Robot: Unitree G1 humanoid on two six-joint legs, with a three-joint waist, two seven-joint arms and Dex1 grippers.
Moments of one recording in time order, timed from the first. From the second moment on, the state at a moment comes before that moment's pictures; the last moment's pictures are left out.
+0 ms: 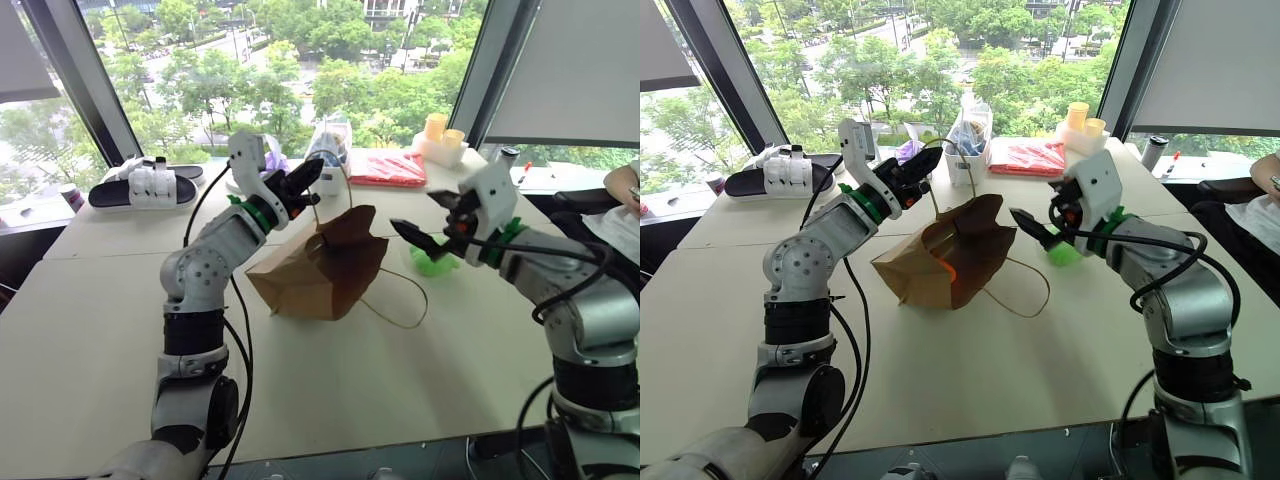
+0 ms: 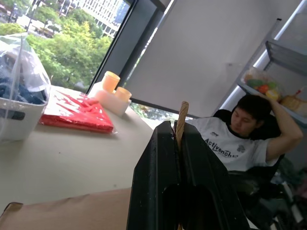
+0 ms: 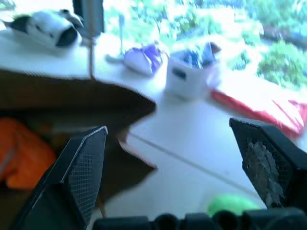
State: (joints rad) left arm -0.91 0.11 0.26 -0.01 -0.80 0.79 -0.21; right arm -0.57 -0.63 -0.14 -0.26 0.27 0.82 0.56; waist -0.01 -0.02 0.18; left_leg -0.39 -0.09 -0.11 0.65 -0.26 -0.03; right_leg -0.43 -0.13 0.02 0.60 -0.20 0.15
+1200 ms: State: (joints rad) left arm -0.90 0.16 0.26 -0.05 -0.83 0.77 -0.17; right arm -0.72 -0.64 0.05 0.30 -0.11 0.41 0.46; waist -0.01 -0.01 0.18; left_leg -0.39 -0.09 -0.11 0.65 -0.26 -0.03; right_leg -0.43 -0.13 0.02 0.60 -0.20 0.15
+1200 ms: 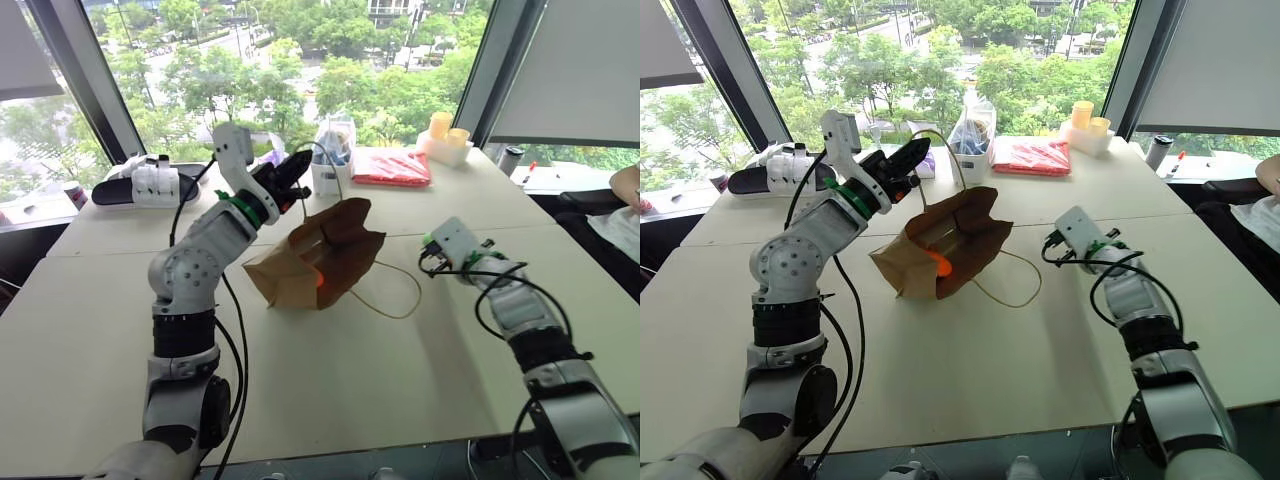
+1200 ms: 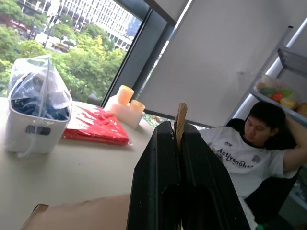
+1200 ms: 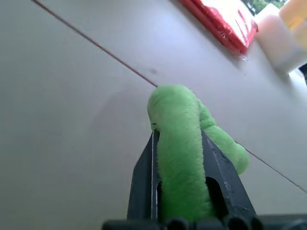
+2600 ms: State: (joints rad) left arm -0.91 0.17 0.26 0.02 -0.80 0.73 -0.19; right arm -0.83 -0.35 0.21 -0.04 0.16 0.67 0.56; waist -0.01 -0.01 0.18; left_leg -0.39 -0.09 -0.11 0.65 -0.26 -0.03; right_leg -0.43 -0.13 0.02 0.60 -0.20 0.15
